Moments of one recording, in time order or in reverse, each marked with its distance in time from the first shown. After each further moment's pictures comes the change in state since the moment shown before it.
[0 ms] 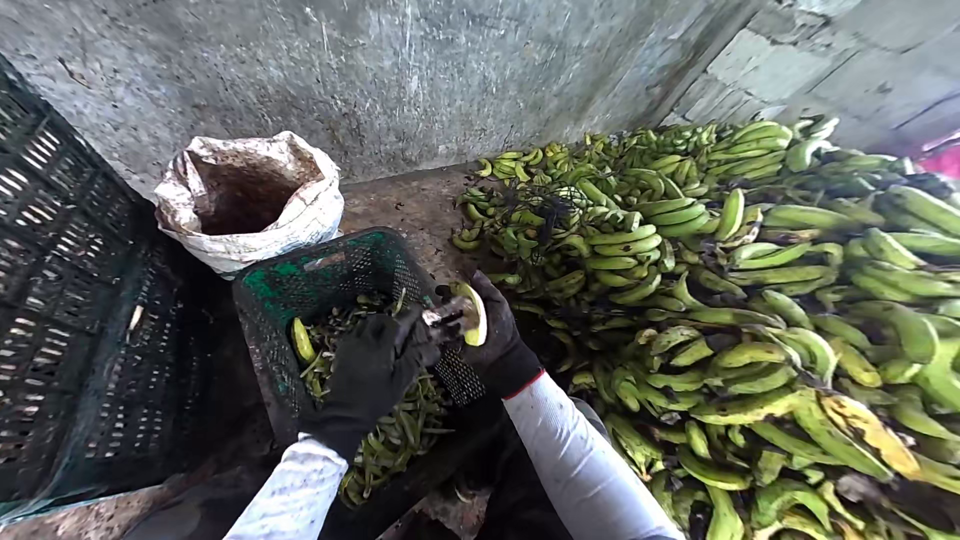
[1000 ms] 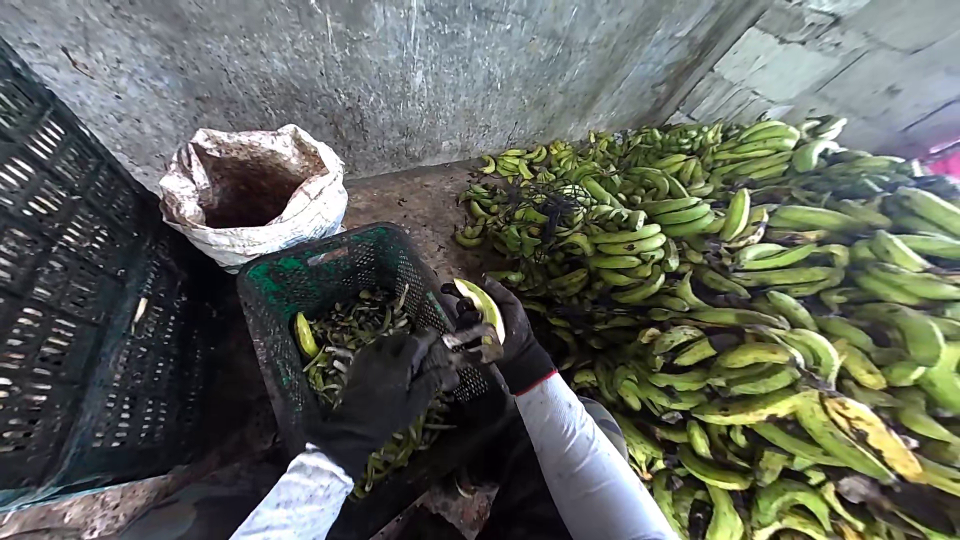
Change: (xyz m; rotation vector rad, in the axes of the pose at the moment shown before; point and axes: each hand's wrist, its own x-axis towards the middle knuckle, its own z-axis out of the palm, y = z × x) left_hand -0.021 0.013 0.001 -0.027 -0.121 0.021; right_hand -0.001 -0.009 -0.031 -0.064 -0.143 0.034
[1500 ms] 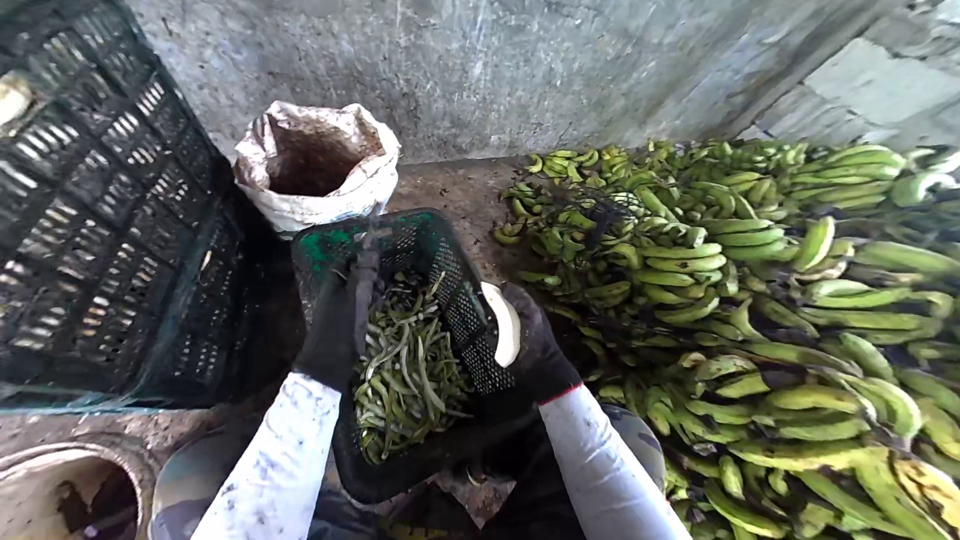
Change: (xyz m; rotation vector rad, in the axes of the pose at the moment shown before) left_hand 0.014 -0.076 -0.040 -0.983 0.495 -0.570; right_hand -0.004 0.029 0.025 -0.403 0.298 -0.135
